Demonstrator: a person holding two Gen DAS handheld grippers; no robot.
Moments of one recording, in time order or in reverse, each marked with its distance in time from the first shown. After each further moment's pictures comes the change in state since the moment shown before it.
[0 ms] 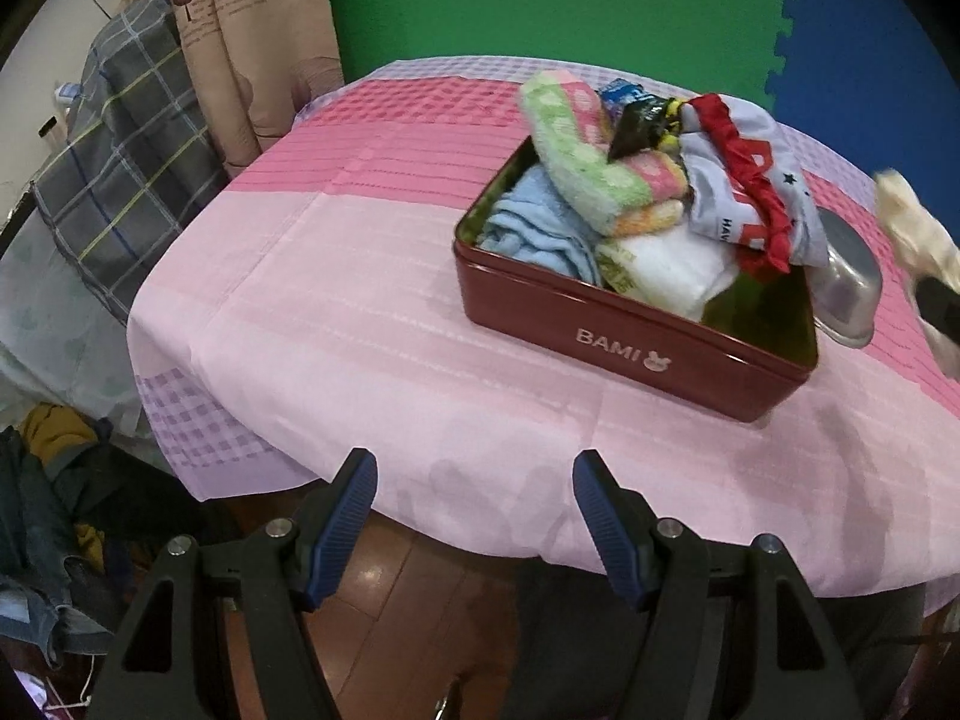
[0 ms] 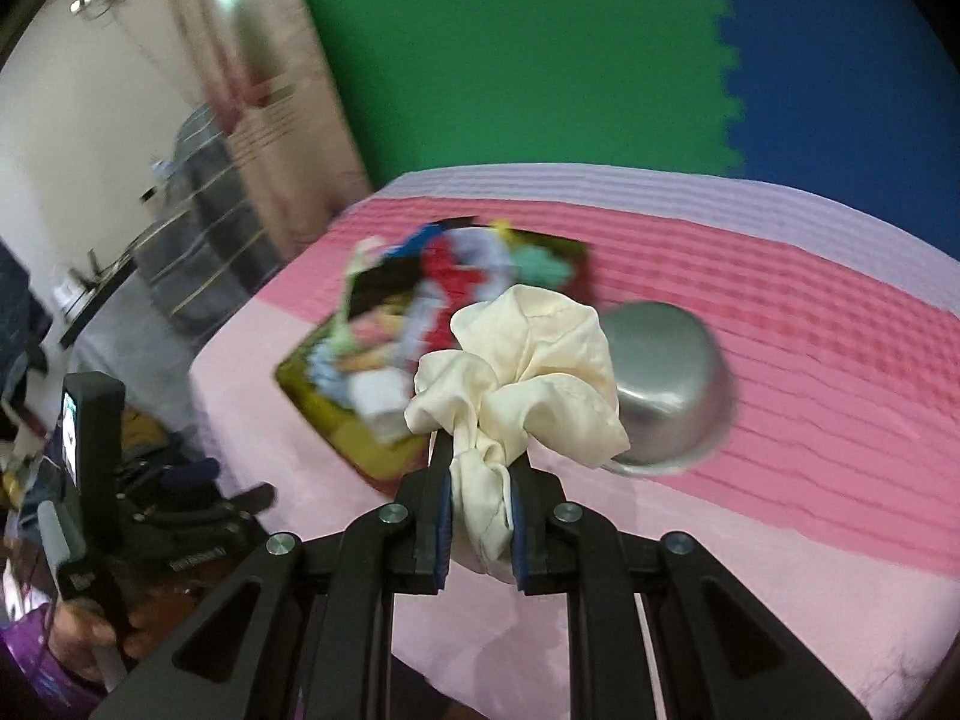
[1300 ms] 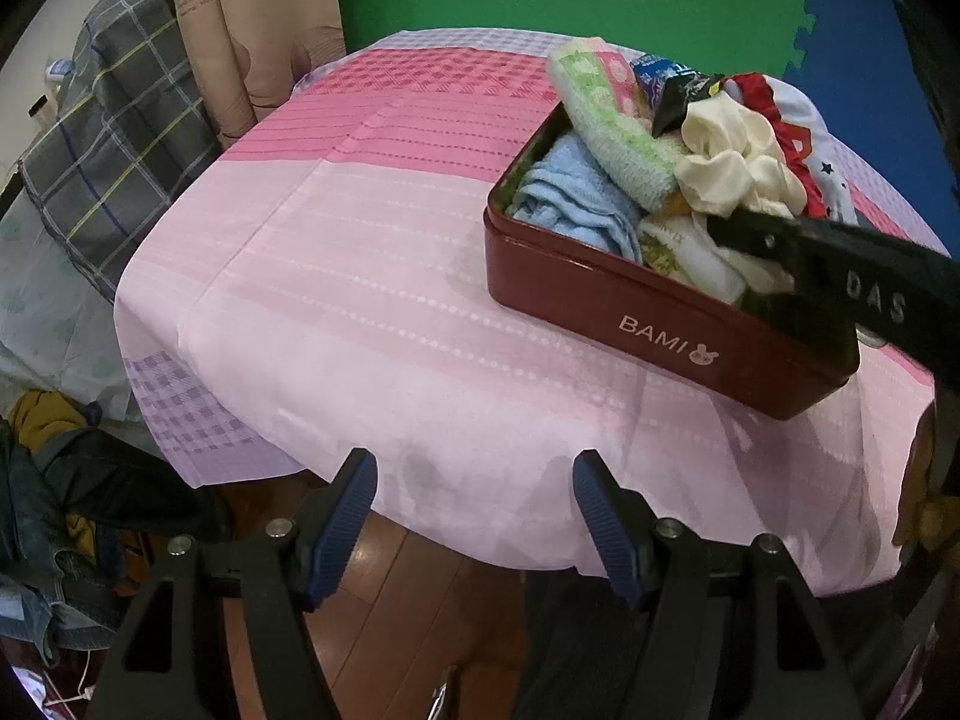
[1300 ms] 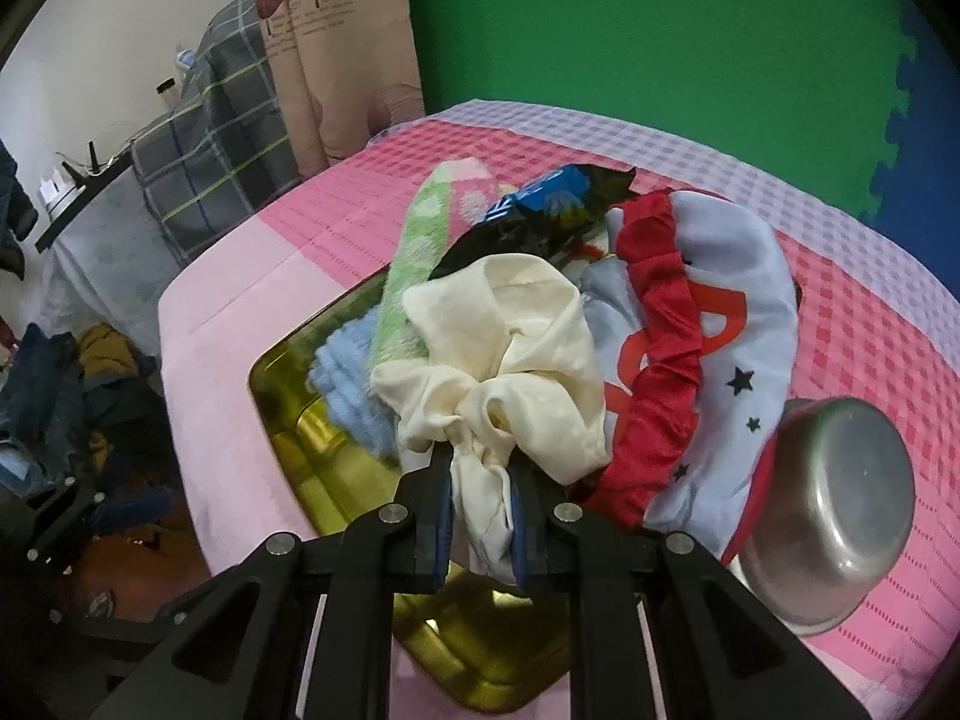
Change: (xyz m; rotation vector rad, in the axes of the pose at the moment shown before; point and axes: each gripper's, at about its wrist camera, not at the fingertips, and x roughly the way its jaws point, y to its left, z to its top) left arm 0.021 0.013 0.004 -0.022 0.062 -0.024; right arm 0.119 0.055 0.028 -0.178 0.126 -0.037
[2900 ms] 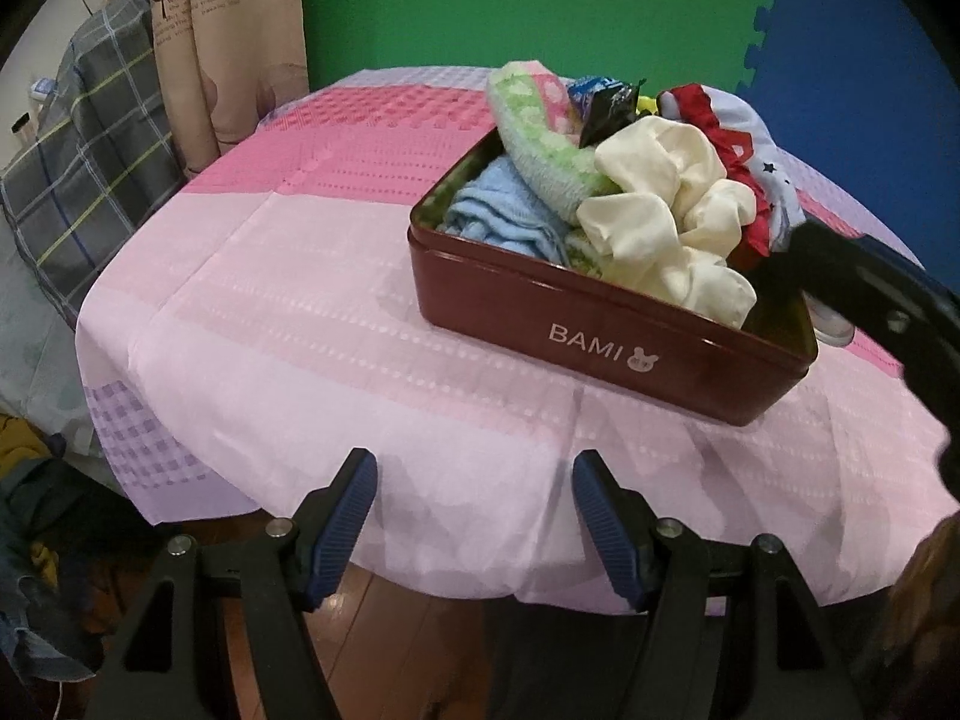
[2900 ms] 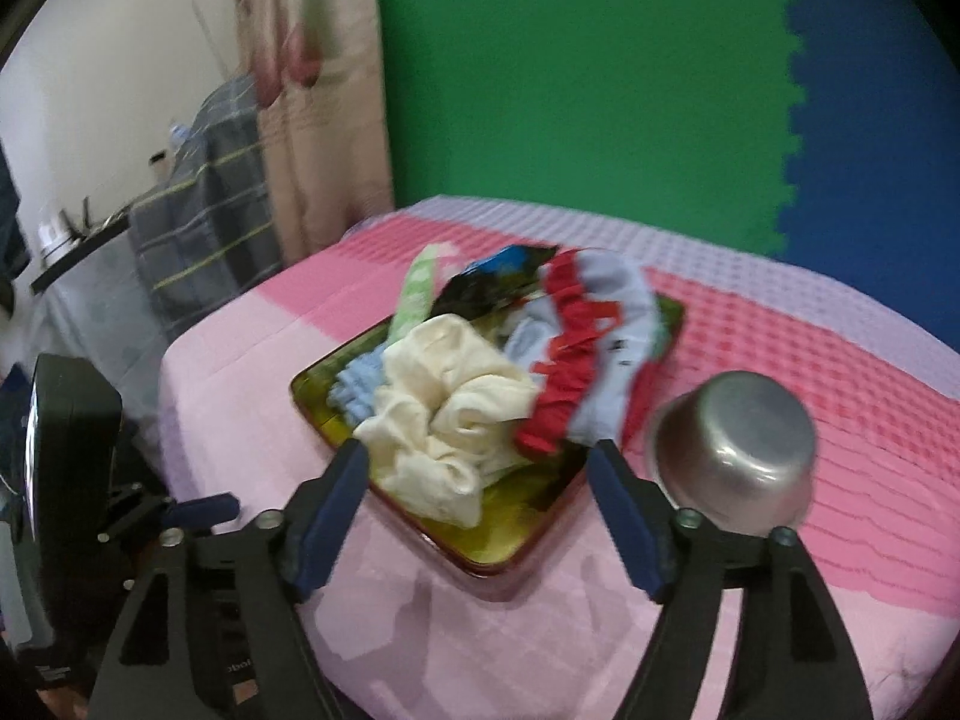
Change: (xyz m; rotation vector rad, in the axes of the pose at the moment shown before) left arm 0.003 -0.014 -0.014 0.036 -0.142 -0.088; right arm -0.087 0.014 -0.065 0.066 -0.308 -0.157
